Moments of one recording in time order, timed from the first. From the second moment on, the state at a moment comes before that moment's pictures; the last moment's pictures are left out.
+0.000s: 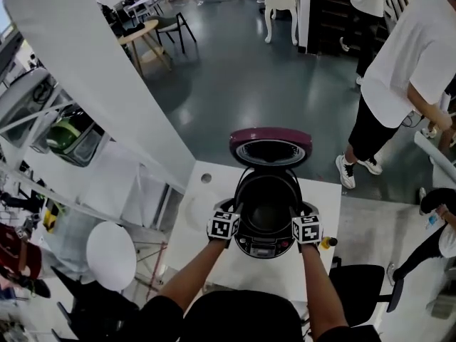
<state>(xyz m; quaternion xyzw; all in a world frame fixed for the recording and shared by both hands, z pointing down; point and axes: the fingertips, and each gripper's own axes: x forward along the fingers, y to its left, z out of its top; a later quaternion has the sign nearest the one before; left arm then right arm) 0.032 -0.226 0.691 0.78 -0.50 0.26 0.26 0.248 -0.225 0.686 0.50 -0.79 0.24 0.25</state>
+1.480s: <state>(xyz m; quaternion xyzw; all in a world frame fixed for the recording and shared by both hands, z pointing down) 0.029 -0.237 0.677 0.77 -0.52 0.25 0.26 0.258 -0.227 0.680 0.54 -0.76 0.25 0.27</state>
